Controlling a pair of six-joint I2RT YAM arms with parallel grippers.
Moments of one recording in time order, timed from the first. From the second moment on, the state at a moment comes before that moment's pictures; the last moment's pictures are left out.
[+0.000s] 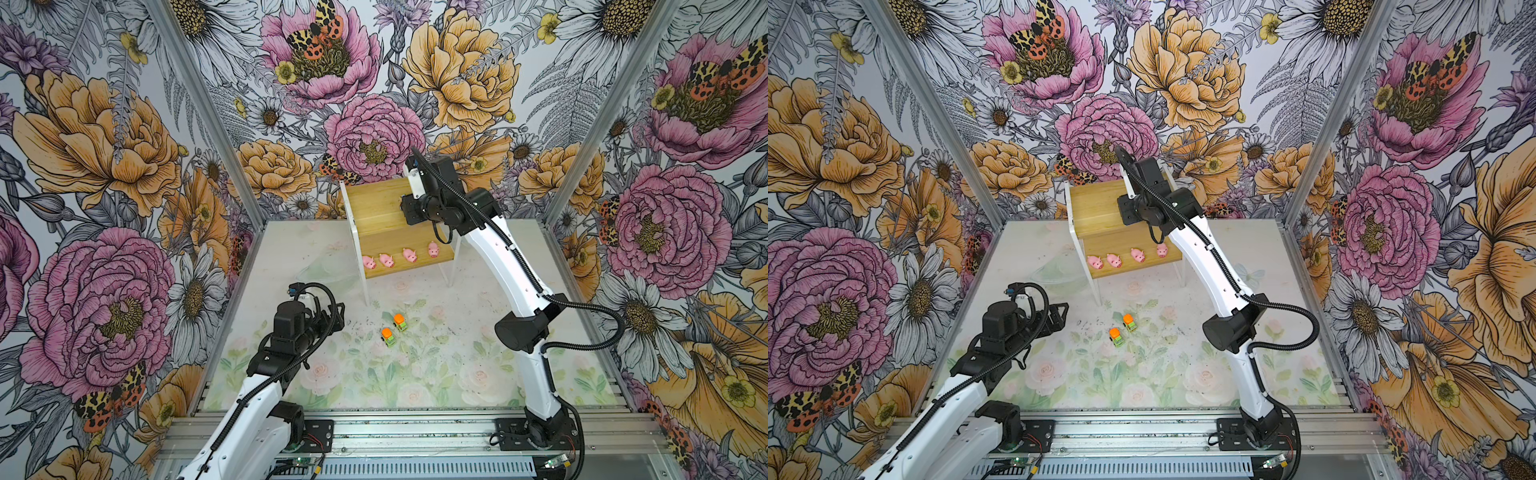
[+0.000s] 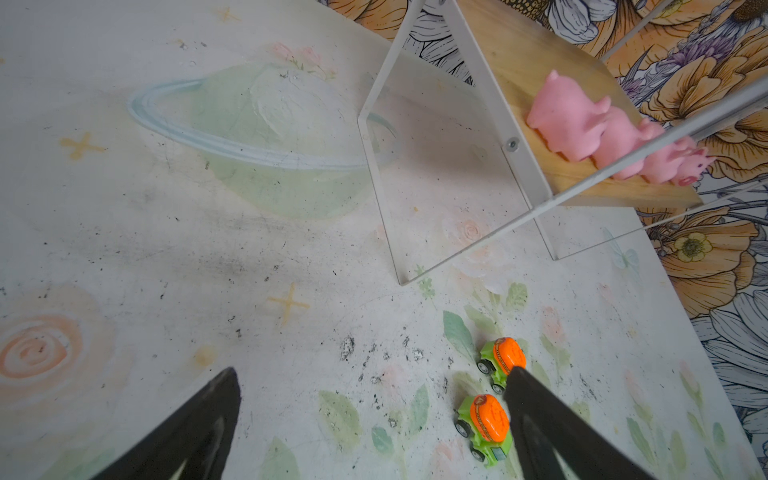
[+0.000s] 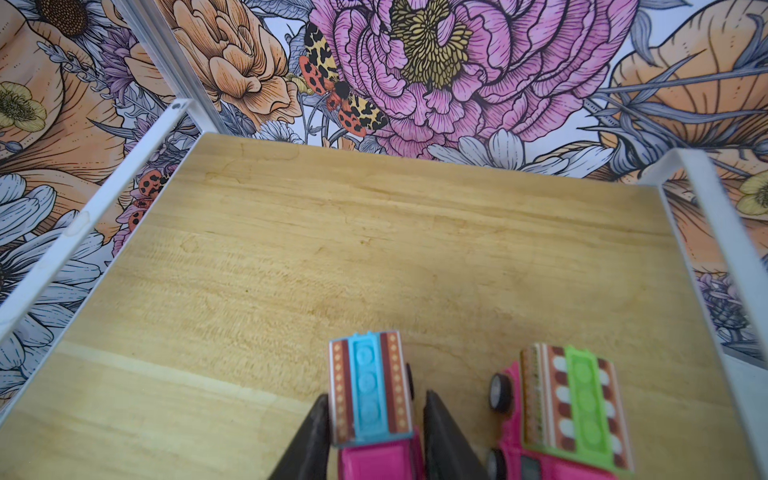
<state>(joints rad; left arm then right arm) -0.20 0.74 0.42 -0.22 0.09 -0.48 0.63 2.18 2.71 -1.15 0.11 0.12</state>
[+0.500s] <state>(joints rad) -0.20 0.72 0.42 -0.23 0.09 -0.48 0.66 2.16 2.69 -1.15 0.13 0.09</state>
